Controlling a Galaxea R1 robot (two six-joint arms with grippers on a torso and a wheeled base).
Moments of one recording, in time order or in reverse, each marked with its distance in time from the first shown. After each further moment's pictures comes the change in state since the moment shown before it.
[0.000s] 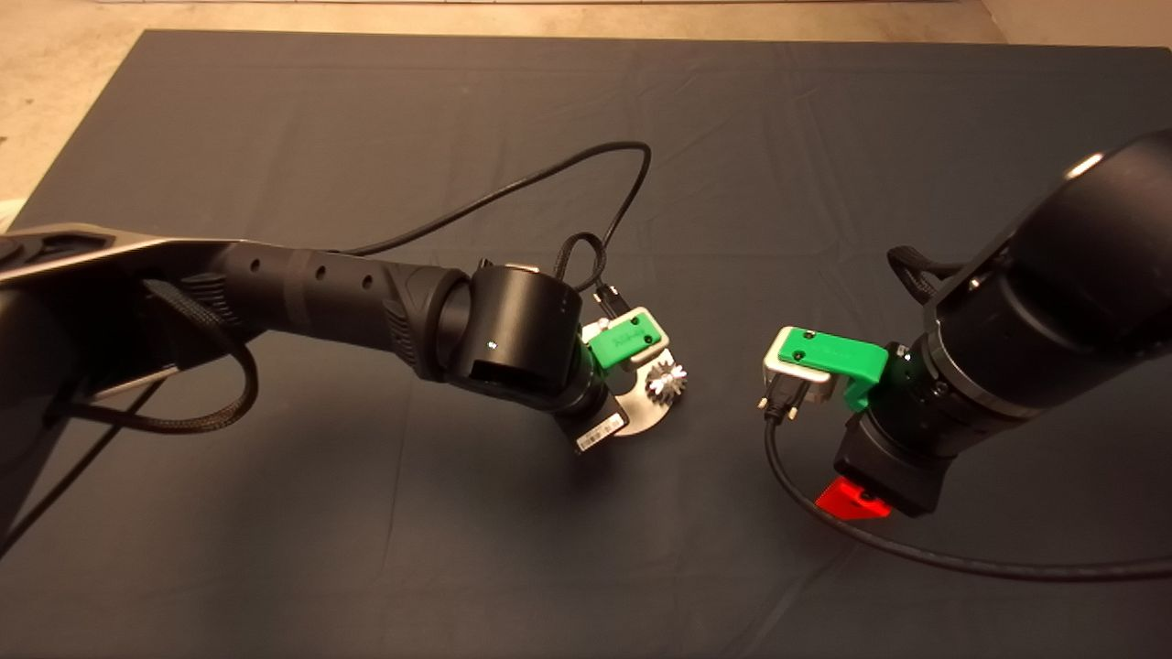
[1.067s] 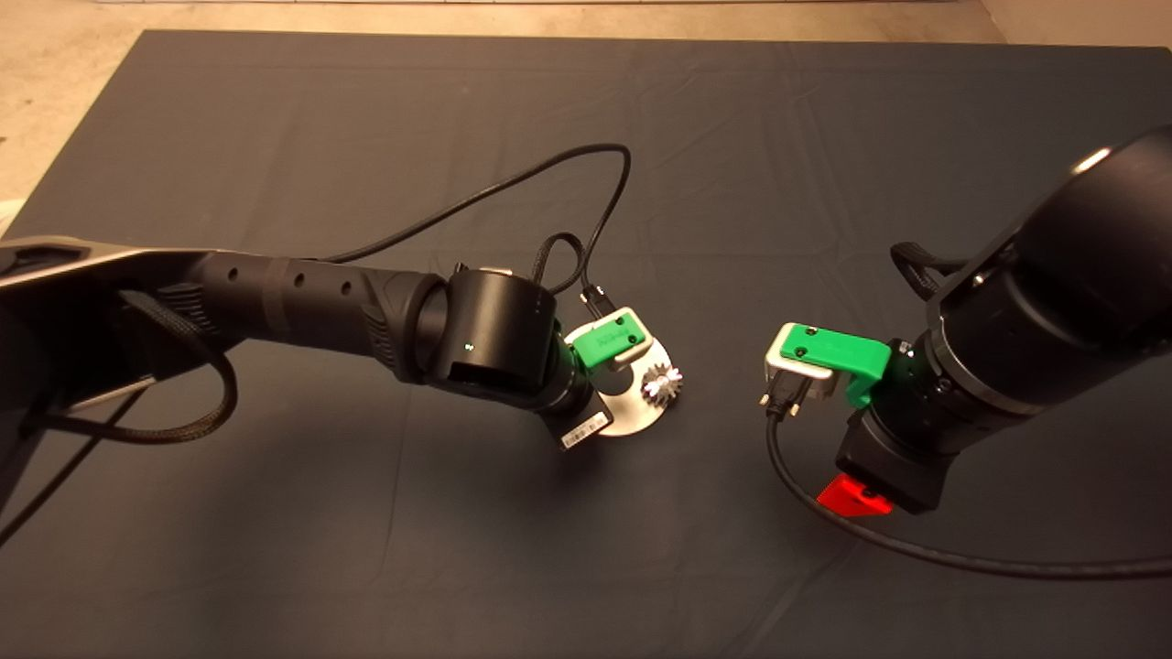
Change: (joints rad) left arm 0.016 -0.047 0.000 0.022 -0.029 0.043; right arm 0.008 -0.002 0.001 0.000 -0.001 0.000
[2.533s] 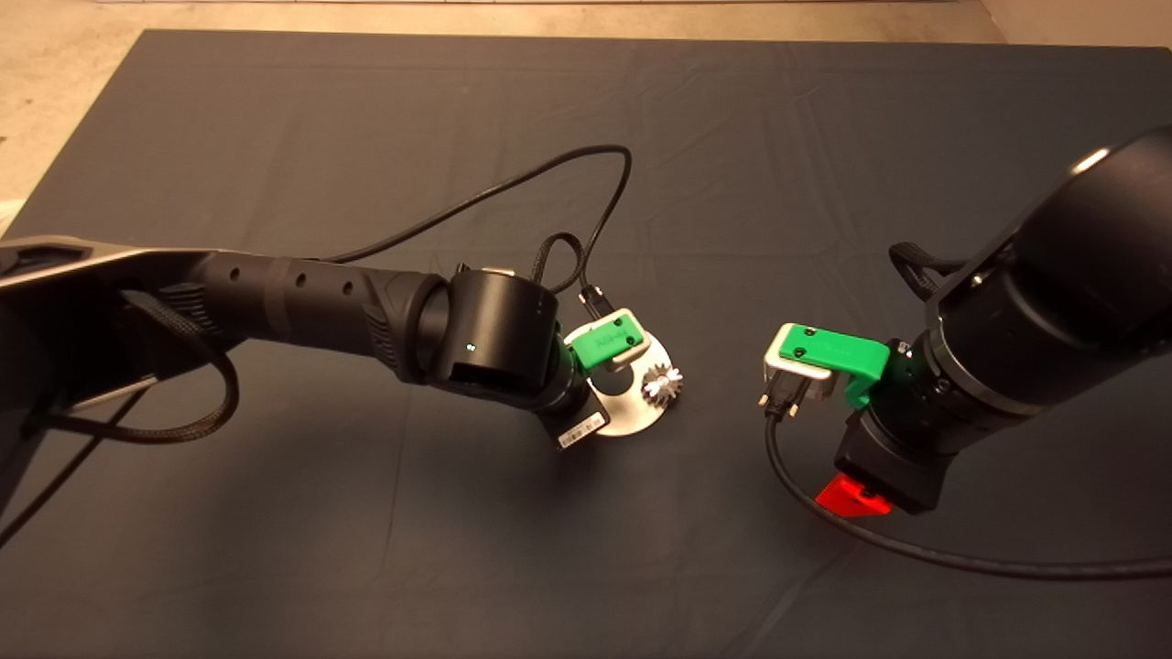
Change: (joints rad) left arm 0.000 0.009 0.000 0.001 0.020 0.007; right arm 0.000 0.003 0.000 0.000 0.001 0.000
